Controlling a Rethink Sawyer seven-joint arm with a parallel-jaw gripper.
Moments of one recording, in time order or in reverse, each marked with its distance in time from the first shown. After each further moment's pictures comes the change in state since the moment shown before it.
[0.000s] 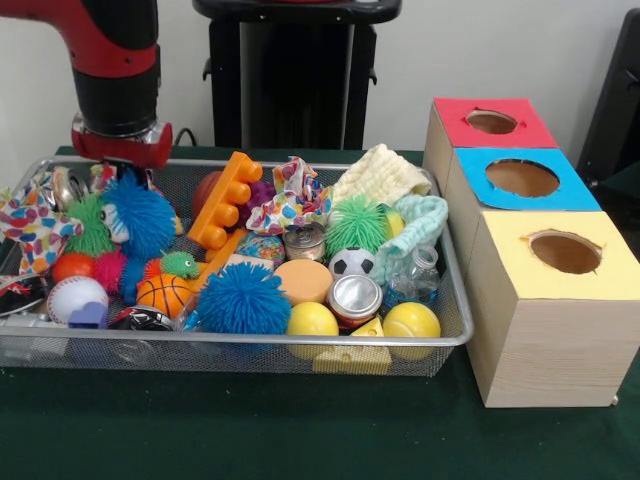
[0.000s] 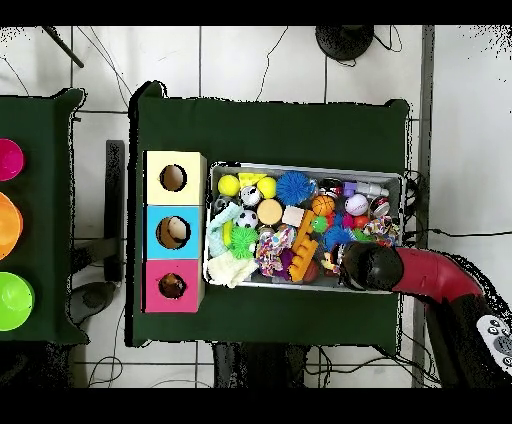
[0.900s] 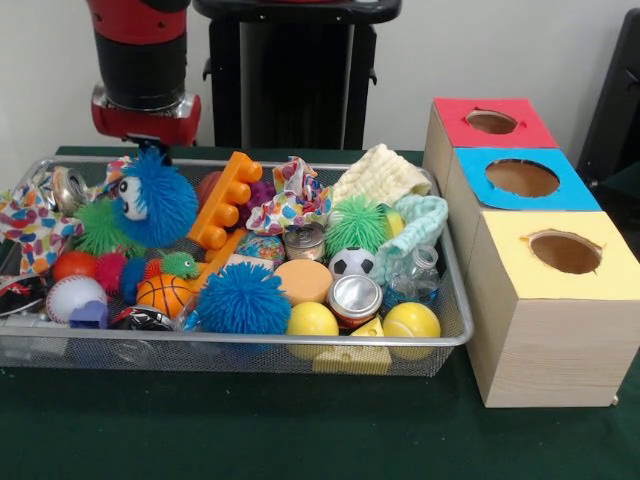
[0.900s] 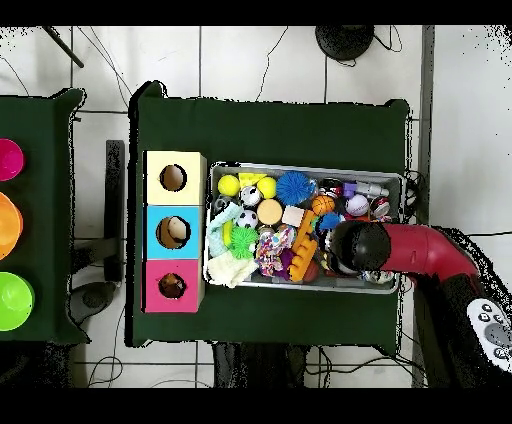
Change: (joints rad) arm 0.087 -0.085 0.054 -0.031 0.029 0.159 0.000
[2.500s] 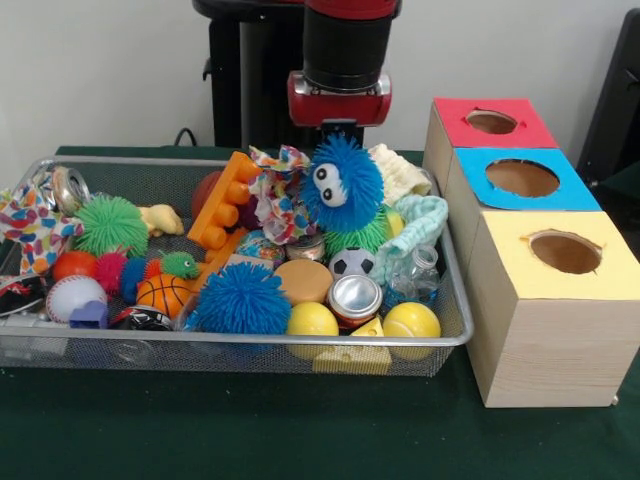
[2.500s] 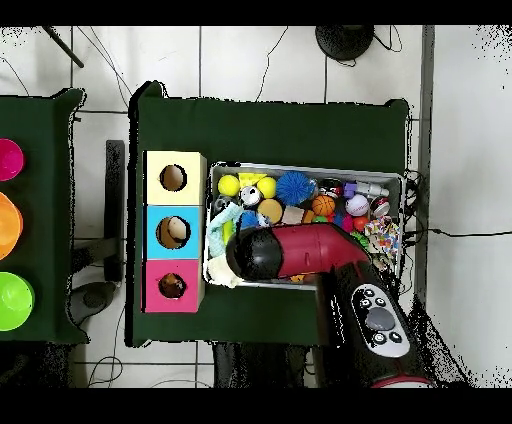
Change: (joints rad) arm 0.302 -0.064 -0.071 0.145 0.148 -0.155 0.001
